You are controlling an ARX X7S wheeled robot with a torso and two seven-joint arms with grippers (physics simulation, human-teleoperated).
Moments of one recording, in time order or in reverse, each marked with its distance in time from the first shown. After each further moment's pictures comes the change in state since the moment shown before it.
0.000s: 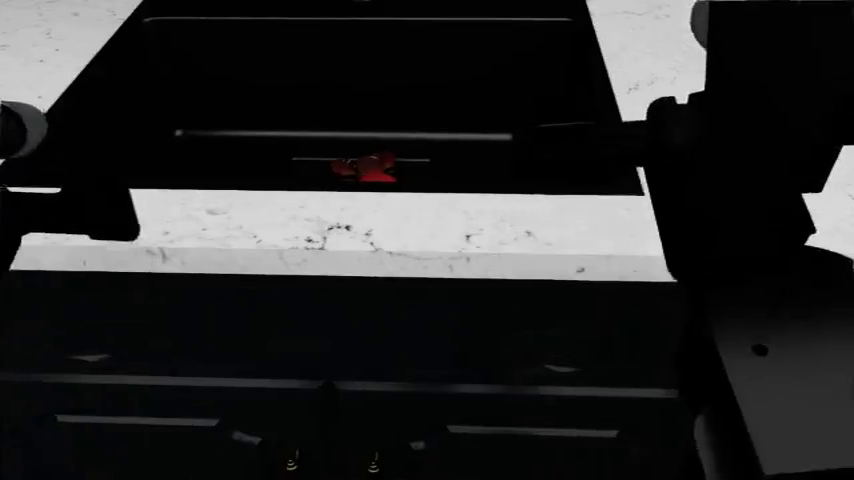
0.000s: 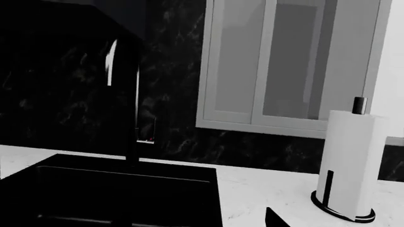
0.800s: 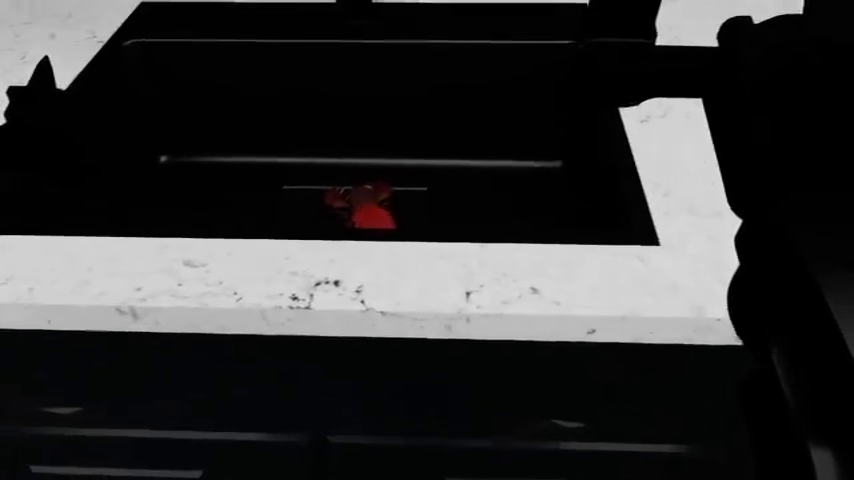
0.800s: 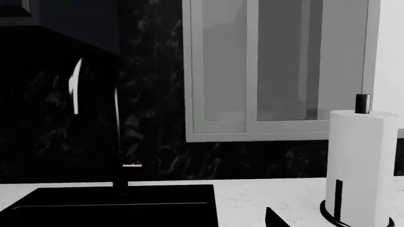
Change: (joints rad) left arm -0.149 -0.027 -0.040 -0.061 -0.026 -0.099 -0.012; right arm 0.137 -0.009 0.100 0.072 0.047 0.082 0.016
